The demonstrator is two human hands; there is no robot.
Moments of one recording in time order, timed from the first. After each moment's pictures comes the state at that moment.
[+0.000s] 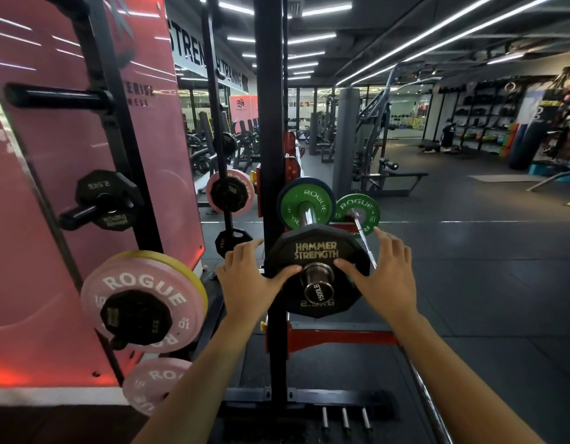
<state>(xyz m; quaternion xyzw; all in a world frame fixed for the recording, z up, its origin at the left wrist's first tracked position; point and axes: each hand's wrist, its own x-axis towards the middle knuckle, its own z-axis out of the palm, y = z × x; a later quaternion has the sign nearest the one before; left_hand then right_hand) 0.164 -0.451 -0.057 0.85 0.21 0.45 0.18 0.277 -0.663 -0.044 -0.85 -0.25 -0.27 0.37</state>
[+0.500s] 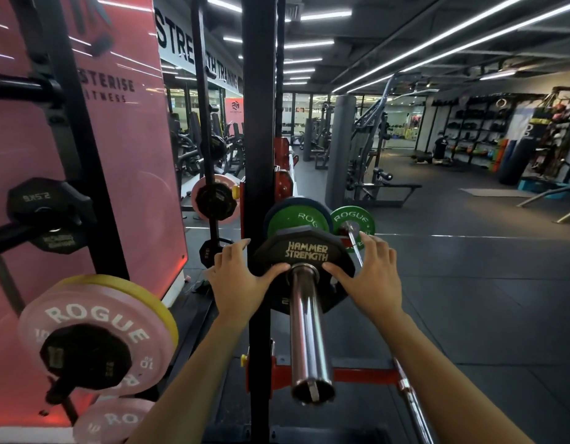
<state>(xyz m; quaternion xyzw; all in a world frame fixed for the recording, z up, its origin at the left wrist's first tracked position) 0.306 -0.381 -0.058 0.83 0.24 0.47 0.21 0.417 -0.591 -0.036 -0.87 -0.26 -0.26 0.34</state>
